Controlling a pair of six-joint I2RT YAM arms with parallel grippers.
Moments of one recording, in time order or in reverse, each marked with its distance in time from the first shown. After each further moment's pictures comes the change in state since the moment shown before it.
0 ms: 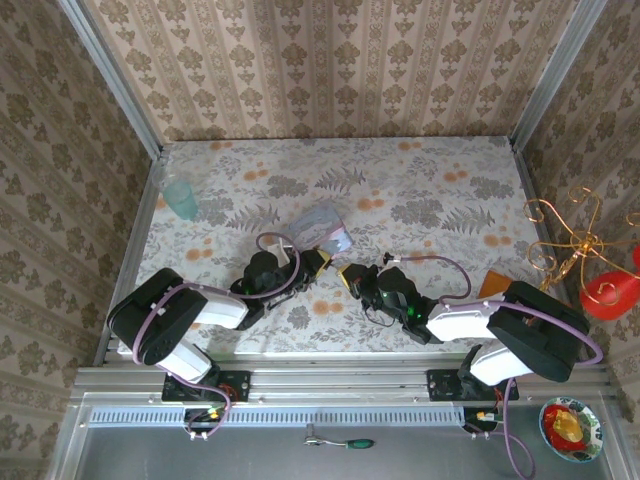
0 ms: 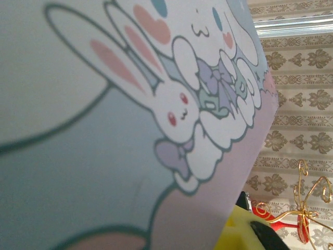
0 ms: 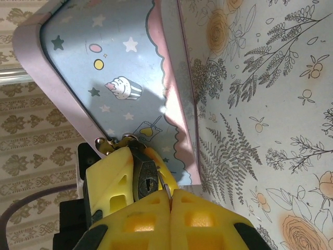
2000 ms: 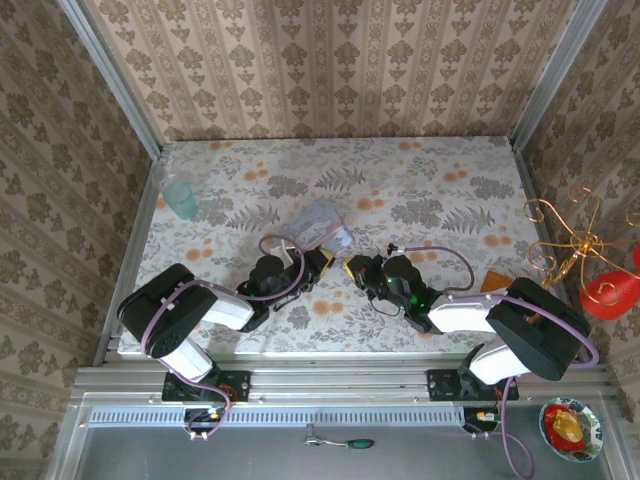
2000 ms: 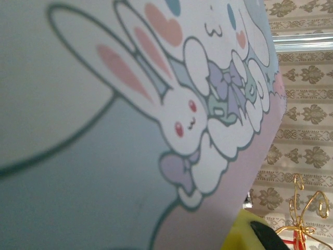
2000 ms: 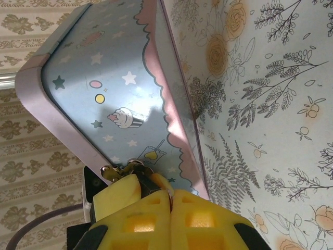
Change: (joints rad) left arm -0.058 0.058 0.007 0.077 -0.102 -0.053; right arm -0.106 0.015 0.034 -0.032 -0.124 -0.042
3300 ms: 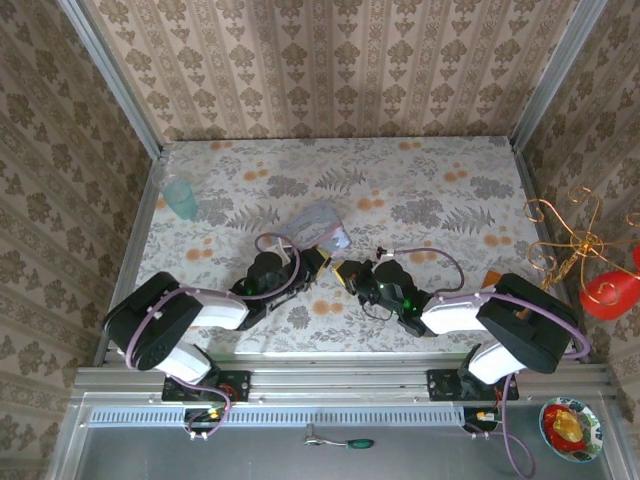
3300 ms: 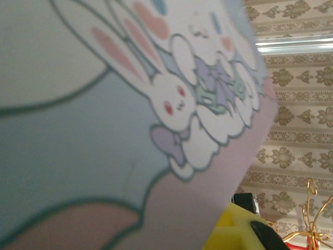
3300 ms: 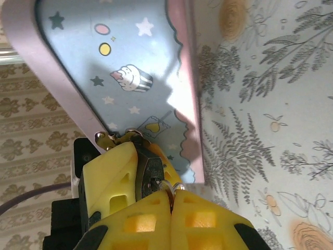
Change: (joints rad) left arm 0.016 -0.116 0.016 -0.188 0.003 0.043; right arm 0.055 0.042 0.017 0.059 -0.011 -0.008
